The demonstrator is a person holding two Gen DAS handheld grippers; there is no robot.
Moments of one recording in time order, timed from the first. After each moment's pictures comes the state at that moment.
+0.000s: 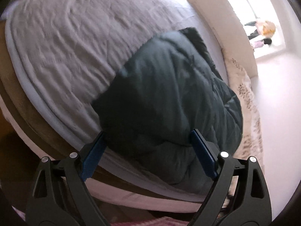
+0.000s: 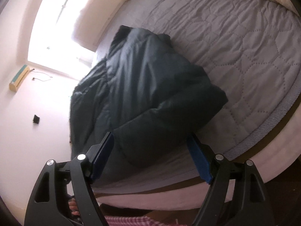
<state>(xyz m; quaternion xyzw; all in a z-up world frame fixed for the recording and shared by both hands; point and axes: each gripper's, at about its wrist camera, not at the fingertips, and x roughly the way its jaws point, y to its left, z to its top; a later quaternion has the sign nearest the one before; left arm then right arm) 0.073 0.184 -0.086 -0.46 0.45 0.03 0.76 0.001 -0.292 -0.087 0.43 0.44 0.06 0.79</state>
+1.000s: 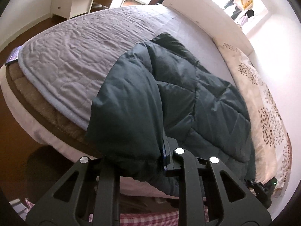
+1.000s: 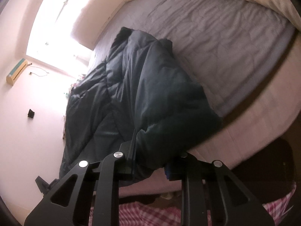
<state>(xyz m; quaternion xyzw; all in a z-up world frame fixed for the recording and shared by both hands) 0.033 0.160 -0.042 -0.30 0.42 0.04 0.86 -0.032 -0.294 -0.074 0.40 0.44 0.05 0.81</state>
